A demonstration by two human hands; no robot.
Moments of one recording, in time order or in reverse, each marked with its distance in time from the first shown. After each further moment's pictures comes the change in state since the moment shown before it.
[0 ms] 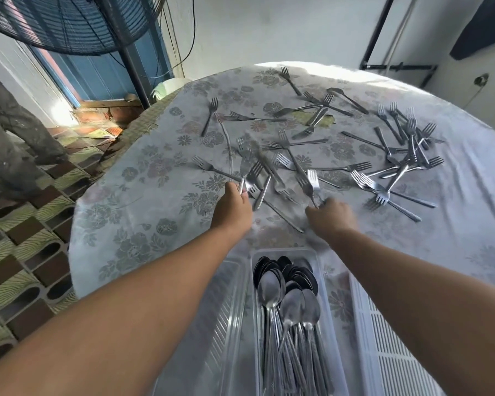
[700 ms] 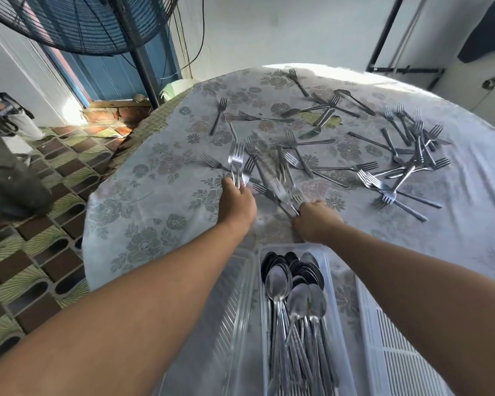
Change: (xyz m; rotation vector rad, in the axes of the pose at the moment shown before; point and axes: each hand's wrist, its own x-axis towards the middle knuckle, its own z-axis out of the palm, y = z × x) left_hand -0.014 0.012 -0.013 -0.299 0.116 -0.161; right_hand -0.010 -0.025 0.015 -0.364 -0.208 -0.320
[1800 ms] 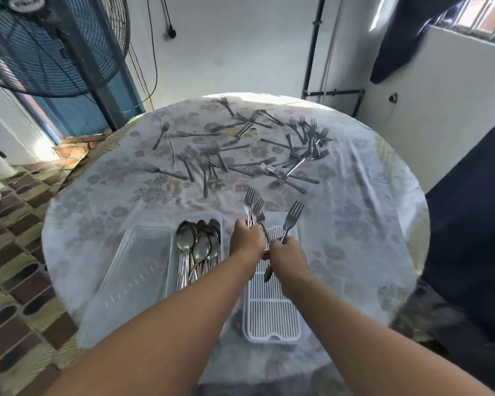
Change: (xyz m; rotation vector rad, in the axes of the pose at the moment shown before) left_hand -0.251 0.035 0.136 0.010 -0.174 -0.121; right_hand -0.237 0.123 0.030 1.162 0.278 0.357
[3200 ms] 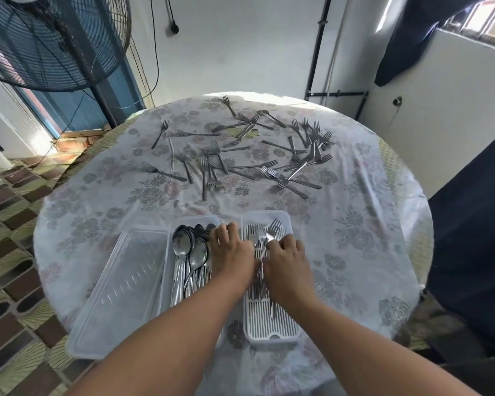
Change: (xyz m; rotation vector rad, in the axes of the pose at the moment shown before) left_hand 0.017 -0.042 -0.012 1.171 0.161 0.561; right_hand 0.009 0.014 -0.013 -1.002 0.035 -0.654
